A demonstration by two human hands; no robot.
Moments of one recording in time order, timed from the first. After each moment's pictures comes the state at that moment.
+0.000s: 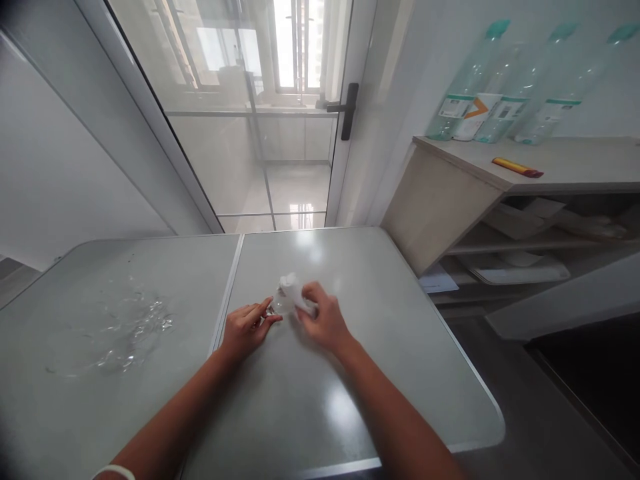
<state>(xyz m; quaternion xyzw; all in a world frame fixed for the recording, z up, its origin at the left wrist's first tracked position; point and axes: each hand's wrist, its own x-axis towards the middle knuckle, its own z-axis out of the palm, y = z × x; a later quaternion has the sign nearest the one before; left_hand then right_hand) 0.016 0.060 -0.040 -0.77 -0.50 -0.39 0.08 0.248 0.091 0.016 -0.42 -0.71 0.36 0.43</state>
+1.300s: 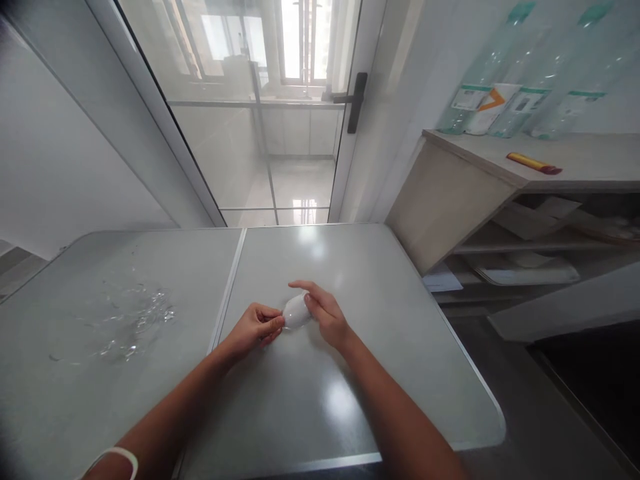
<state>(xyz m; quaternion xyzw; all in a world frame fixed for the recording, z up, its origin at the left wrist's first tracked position) 0.034 0.049 -0.007 -0.58 -0.47 -0.32 -0.58 0.252 0.086 0.017 -0.32 -0.65 0.55 0.42</state>
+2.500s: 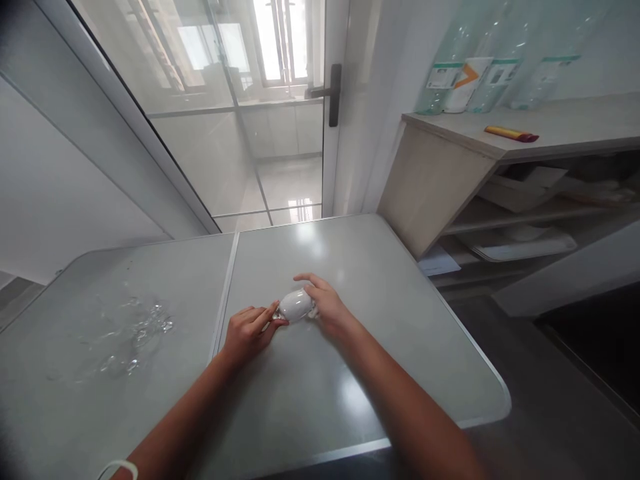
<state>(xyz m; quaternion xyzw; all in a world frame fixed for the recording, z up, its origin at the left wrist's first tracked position) 0.035 0.045 -0.026 -0.78 -0.51 -0.36 -0.08 0.246 0.104 -0.002 -0.42 -0.43 0.69 0.40</state>
